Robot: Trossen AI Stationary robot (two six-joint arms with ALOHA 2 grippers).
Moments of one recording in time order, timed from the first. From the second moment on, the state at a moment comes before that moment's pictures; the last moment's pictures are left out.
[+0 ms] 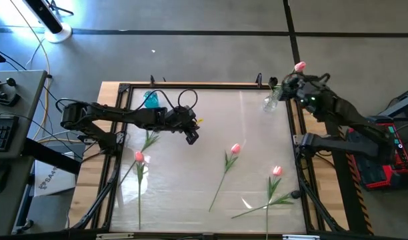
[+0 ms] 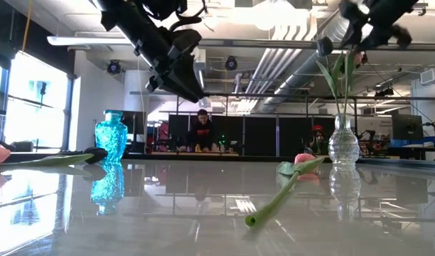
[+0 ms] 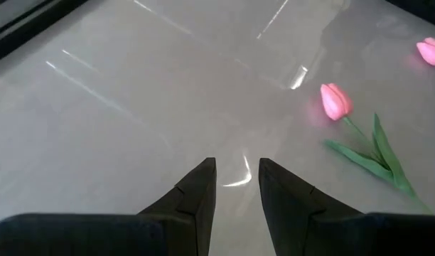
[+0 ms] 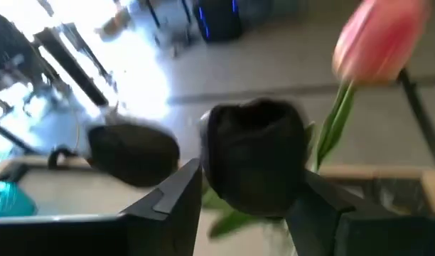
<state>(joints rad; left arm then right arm) 0.12 1.50 0.97 -0.24 -0.21 -0.39 -0.50 0.69 0.91 -0.73 0.61 0.64</state>
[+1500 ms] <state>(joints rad) 0.07 1.51 0.97 -0.20 -0.17 -0.35 -0.15 0.81 0.91 -0.90 0.04 1.10</state>
